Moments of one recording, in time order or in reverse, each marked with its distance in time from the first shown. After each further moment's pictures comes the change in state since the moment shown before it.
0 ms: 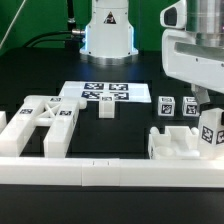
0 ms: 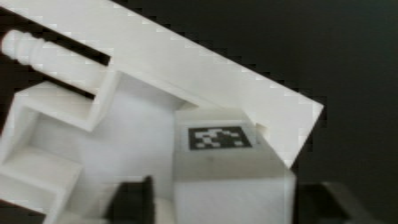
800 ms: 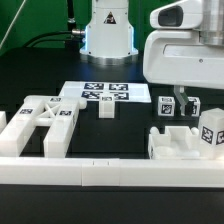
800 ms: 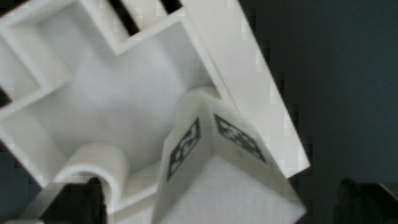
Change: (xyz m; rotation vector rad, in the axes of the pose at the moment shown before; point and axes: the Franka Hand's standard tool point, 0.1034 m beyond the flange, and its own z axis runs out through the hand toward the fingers) arm 0.002 -0.002 -0.004 -0.049 0.005 -0.729
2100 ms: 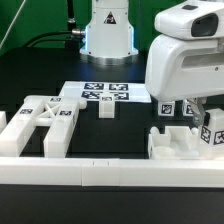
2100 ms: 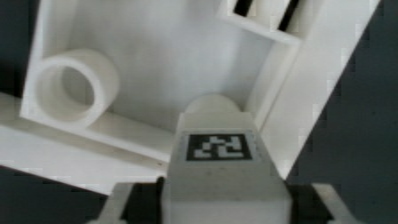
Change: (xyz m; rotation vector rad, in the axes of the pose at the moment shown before) arm -0.002 0.002 0.008 -0.040 -0.017 -0.647
